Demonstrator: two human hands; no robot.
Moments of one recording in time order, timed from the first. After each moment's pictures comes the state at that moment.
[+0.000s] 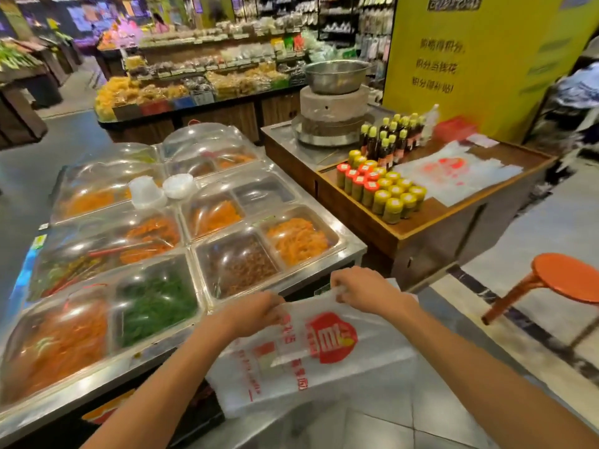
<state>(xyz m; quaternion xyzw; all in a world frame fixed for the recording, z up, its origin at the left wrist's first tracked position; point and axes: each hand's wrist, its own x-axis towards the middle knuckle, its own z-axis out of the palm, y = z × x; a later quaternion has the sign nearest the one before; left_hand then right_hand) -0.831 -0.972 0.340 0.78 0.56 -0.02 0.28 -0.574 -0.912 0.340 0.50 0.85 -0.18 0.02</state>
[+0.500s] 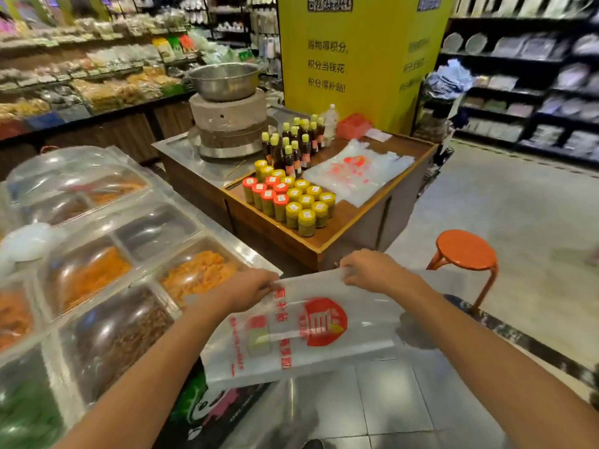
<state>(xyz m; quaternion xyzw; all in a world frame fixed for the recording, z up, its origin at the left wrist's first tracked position) -0.653 -0.758 0.343 0.88 0.43 -0.04 0.21 -0.366 -0.792 0.350 0.63 0.76 -0.13 0.03</state>
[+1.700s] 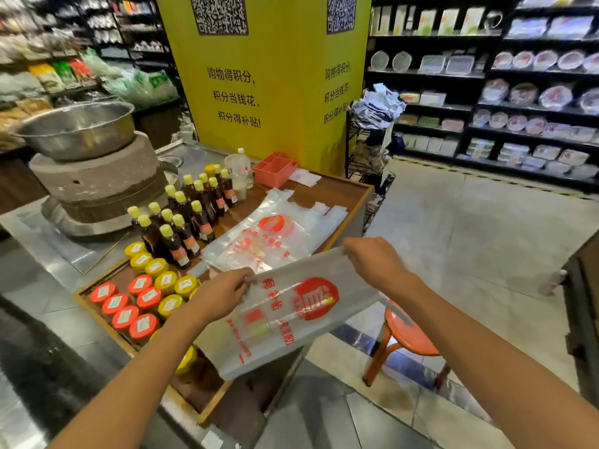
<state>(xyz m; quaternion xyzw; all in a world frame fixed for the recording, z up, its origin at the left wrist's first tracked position) -0.266 -0.336 0.337 0.88 0.44 0.03 0.19 0.056 -0.432 0.362 0.72 0.69 0.06 -0.08</state>
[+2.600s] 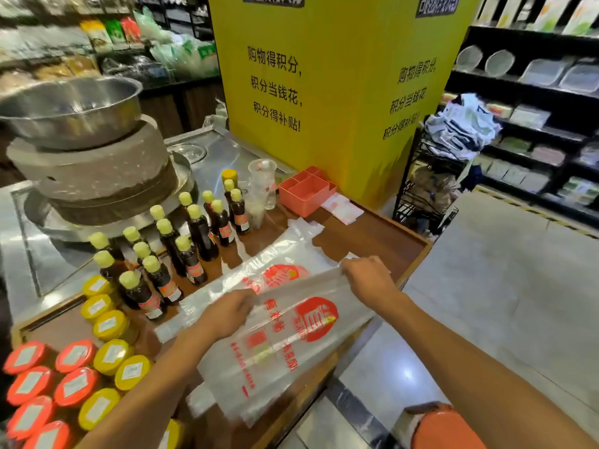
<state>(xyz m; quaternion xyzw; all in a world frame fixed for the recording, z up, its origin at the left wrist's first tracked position) -0.153 -0.027 0.246 0.77 0.55 0.07 0.30 0.174 -0.028 0.277 0.66 0.75 0.01 -0.02</state>
